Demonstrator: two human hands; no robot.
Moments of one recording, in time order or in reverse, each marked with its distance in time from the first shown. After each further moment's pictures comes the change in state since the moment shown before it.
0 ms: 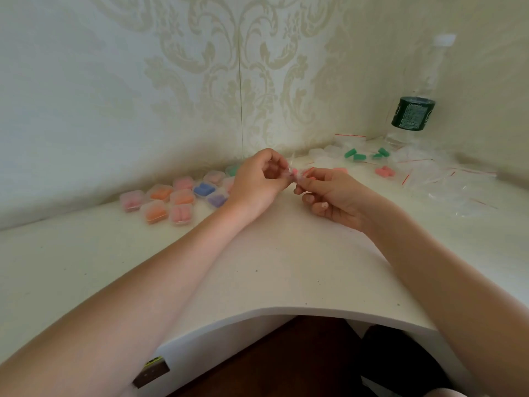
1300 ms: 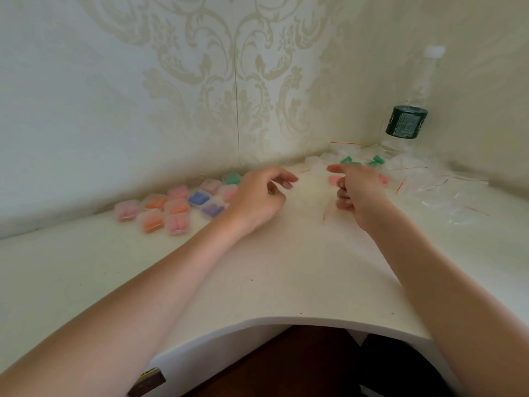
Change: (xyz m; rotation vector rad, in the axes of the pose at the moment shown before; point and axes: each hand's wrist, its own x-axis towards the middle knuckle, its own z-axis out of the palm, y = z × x) left_hand -0.004 0.001 -0.001 0.280 -0.158 0.040; right_hand 0.014 -0.011 -0.027 -0.094 0.525 -0.023
